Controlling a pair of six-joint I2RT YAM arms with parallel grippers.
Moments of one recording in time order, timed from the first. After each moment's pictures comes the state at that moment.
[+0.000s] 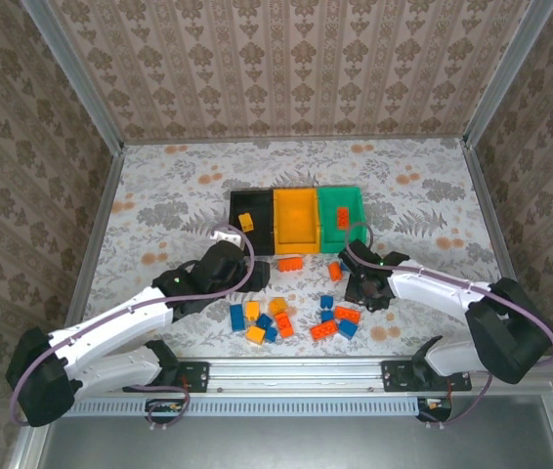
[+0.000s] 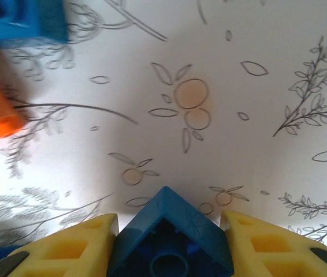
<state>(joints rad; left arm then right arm) -0.90 1.01 0.65 -0.44 -0.24 -0.59 0.61 1.34 0.67 -0.69 0.10 0.90</state>
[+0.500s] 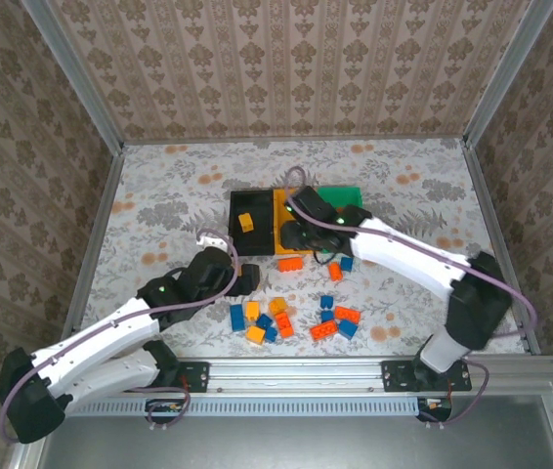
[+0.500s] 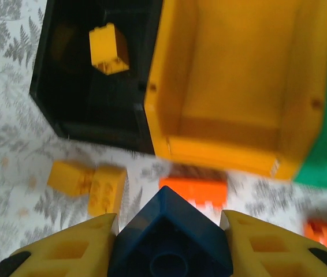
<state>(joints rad) -0.89 0.88 0.61 -0.52 -0.27 -0.63 0.77 1.65 1.35 -0.67 0.14 0.65</state>
